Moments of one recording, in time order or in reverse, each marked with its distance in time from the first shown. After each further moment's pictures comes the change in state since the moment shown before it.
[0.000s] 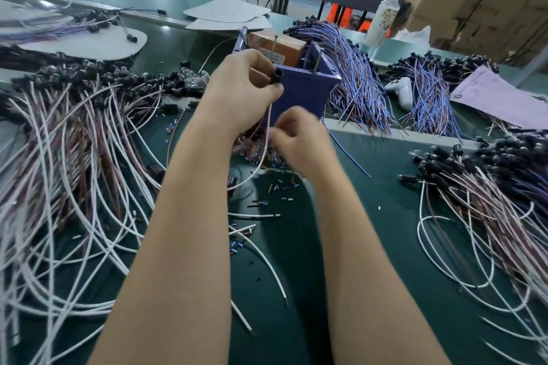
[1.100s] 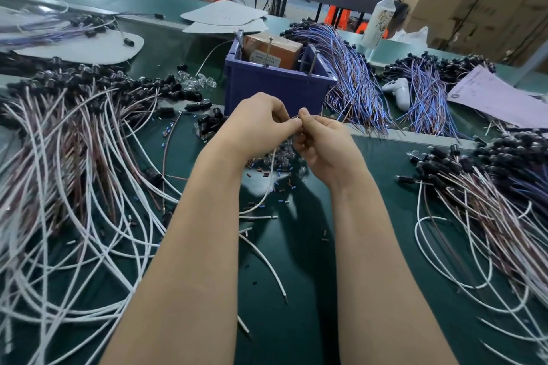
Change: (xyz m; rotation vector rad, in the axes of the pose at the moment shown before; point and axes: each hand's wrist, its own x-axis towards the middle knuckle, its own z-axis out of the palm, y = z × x) left_hand 0.003 -0.023 0.030 0.275 -0.216 0.059; right_hand 0.009 0.016 -0.016 1.008 -0.031 0.276
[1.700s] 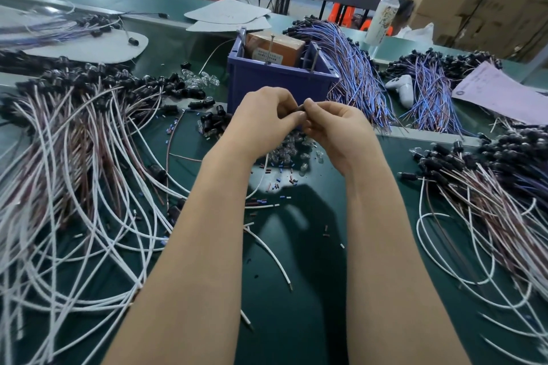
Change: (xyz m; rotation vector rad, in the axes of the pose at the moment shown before) left_hand -0.002 0.005 0.005 -0.007 0.108 0.076; right_hand -0.006 -0.019 -0.011 -0.180 0.006 -0.107
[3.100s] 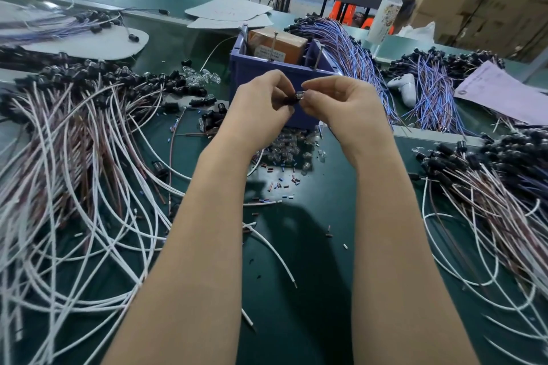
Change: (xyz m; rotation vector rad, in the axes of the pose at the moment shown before) left_hand 0.001 -0.002 -0.009 -0.121 0.051 -0.043; right_hand -0.013 -0.028 0.010 -0.379 0.060 -0.217
